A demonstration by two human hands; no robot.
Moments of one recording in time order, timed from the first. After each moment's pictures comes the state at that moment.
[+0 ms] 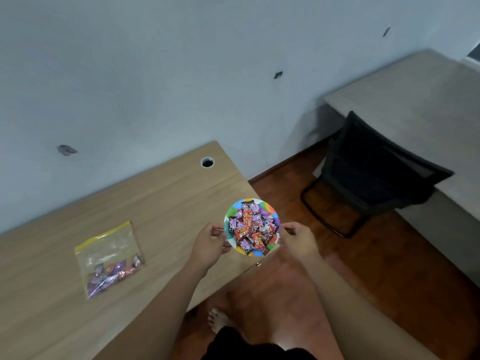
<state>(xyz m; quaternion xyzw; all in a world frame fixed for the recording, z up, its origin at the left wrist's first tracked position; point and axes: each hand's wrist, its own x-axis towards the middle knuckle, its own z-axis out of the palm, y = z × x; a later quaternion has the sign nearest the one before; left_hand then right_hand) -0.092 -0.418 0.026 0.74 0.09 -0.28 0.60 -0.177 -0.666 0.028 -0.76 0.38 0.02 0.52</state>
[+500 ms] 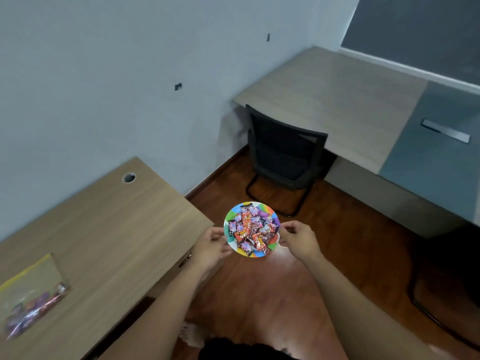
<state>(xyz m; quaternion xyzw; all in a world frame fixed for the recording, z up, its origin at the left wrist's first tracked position) -0.275 -0.609 0.058 0.73 0.01 -0.37 0.58 -0.421 -0.823 0.069 -0.73 0.47 -0.07 0.49</state>
